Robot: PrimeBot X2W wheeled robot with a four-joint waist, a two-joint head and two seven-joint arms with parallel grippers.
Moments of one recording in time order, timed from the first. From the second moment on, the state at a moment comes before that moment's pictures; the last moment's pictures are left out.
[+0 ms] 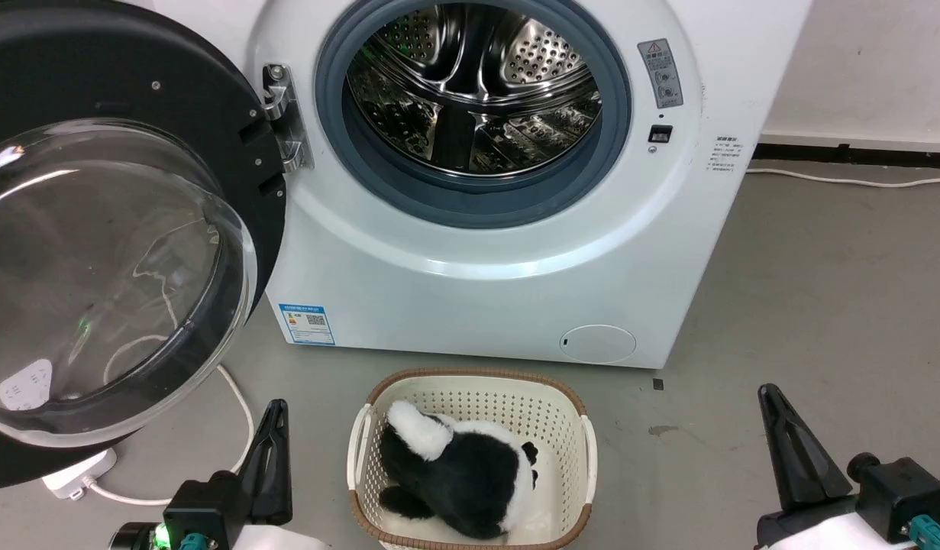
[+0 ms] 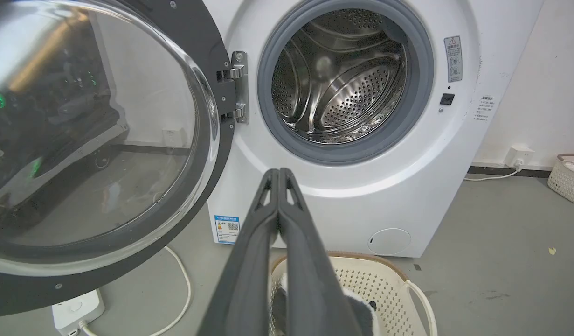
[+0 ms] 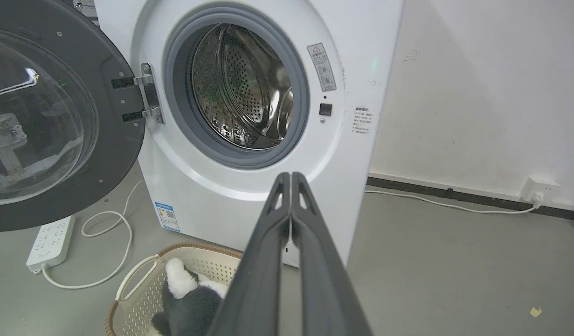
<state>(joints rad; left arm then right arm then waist) 0.08 0.05 -0.04 -0.02 -0.09 0.02 -0.18 0.08 -0.06 -0.04 -0.04 0.04 0.13 -0.18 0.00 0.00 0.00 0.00</state>
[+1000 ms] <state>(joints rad) 0.06 0.05 -0.02 -0.01 -0.06 0.01 -0.12 0.06 -0.06 -0.03 -0.03 0.03 0.13 -0.12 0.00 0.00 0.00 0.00</state>
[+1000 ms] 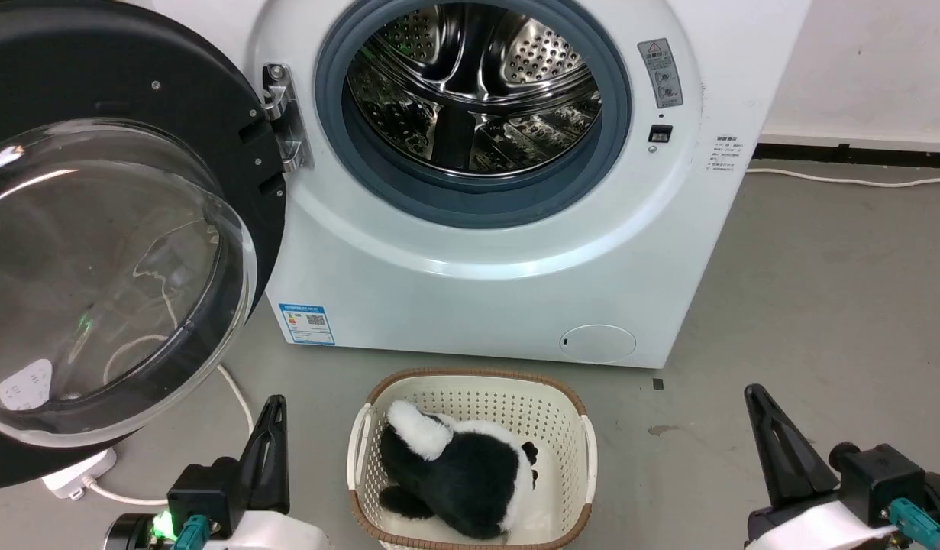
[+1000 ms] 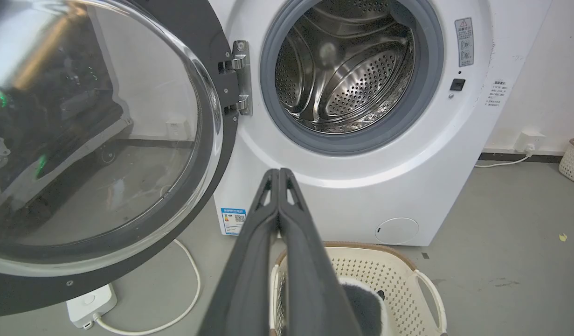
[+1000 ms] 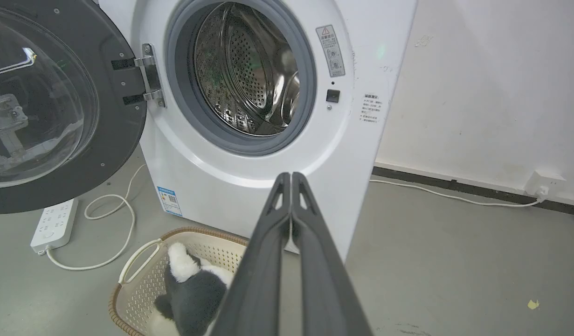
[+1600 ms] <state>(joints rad) 0.05 0.05 -0.02 -0.01 -0.05 0.01 -0.09 0.05 -0.06 -0.02 -0.02 0.02 0.13 -0.09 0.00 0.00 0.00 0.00</state>
